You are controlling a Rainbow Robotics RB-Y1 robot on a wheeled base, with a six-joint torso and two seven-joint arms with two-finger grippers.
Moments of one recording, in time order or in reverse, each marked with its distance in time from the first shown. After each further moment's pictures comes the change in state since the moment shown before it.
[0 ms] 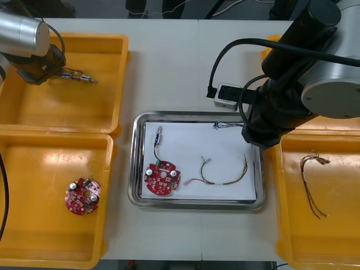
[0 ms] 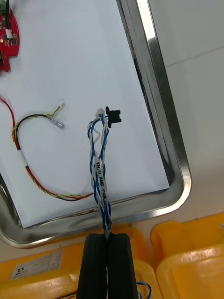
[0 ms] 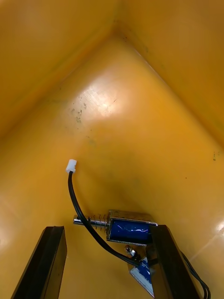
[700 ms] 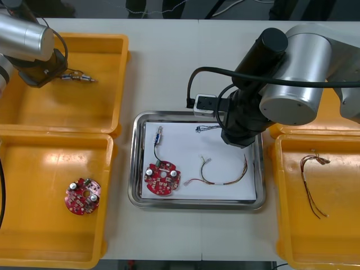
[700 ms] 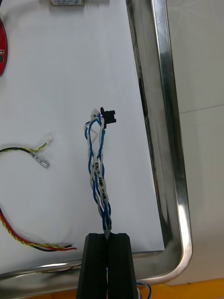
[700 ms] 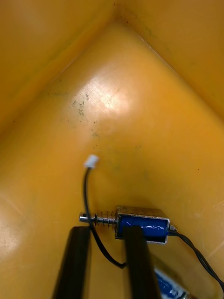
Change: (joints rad) right arm -0.070 0.083 0.190 0.167 0.091 -0.189 0.121; left arm 0.006 -0.001 -0.044 0.000 -0.001 -0.001 -0.012
